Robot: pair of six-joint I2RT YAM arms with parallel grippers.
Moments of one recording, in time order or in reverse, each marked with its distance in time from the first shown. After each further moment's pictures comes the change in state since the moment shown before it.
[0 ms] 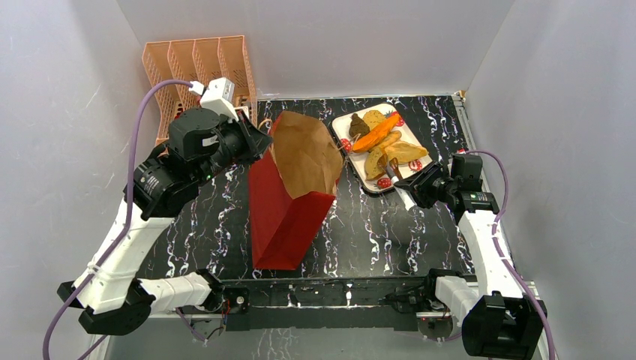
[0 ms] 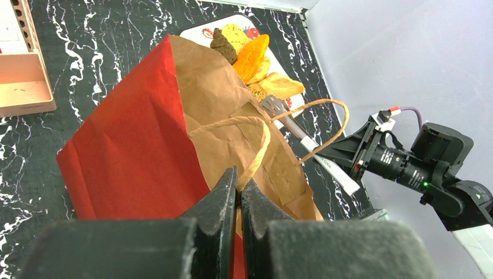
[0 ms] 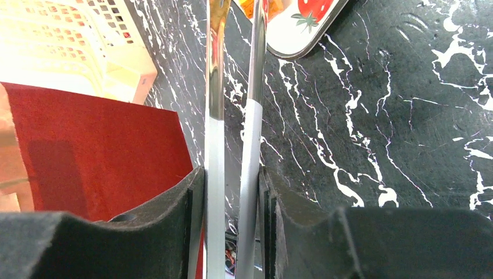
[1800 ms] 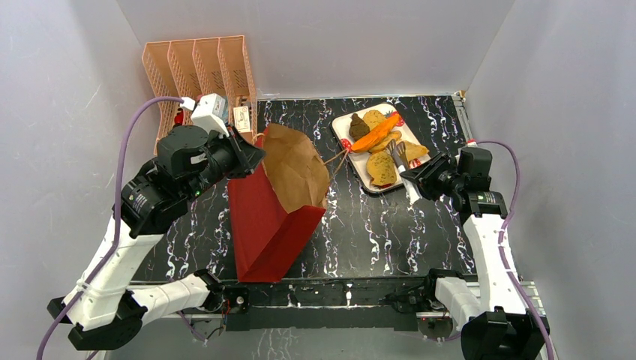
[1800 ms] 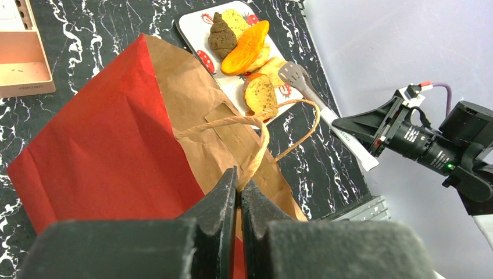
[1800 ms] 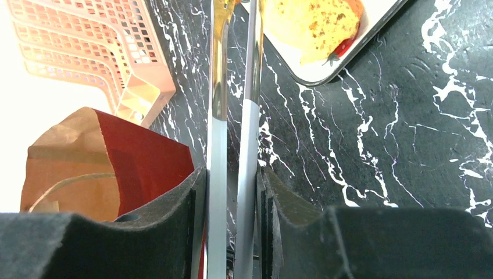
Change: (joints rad) left arm 0.000 -0.122 -0.122 -0.010 0.025 -0.017; right arm 0.000 -0.054 0.087 -0.031 0.053 -0.022
